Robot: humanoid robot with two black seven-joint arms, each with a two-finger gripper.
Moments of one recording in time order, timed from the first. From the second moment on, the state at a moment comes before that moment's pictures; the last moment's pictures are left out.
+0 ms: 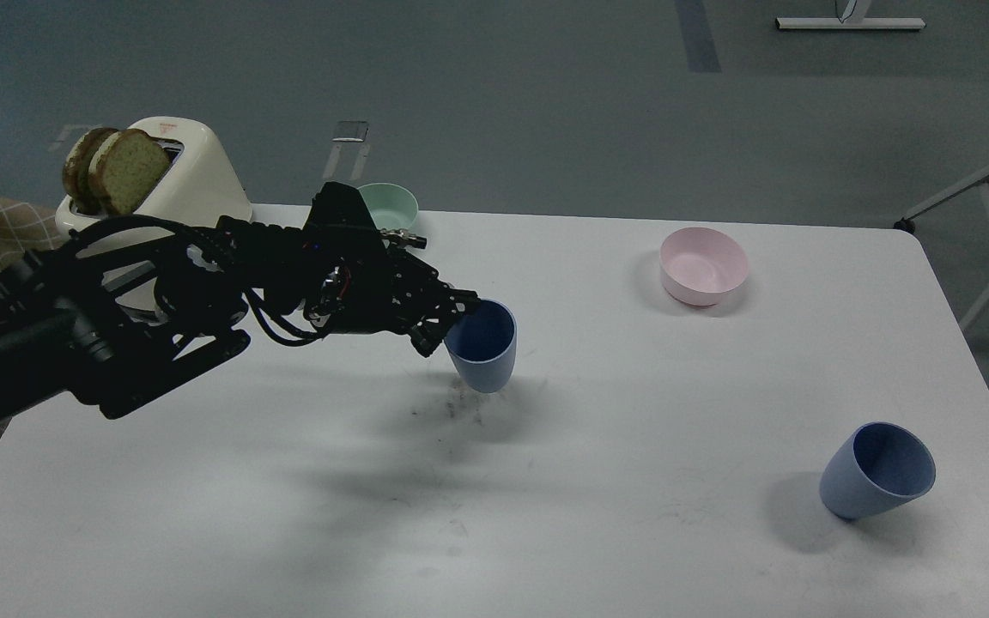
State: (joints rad) left arm -0.93 0.49 -0.37 -1.22 2.17 -0.28 -0.45; right arm 0.37 -0.67 1.62 0.98 -0.36 0.49 0.01
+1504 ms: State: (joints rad) left arm -1.00 0.48 -0.51 -1.06 1.59 -0.27 -0.46; right arm 0.30 -0.76 1.62 1.16 -0.66 0.49 0.03
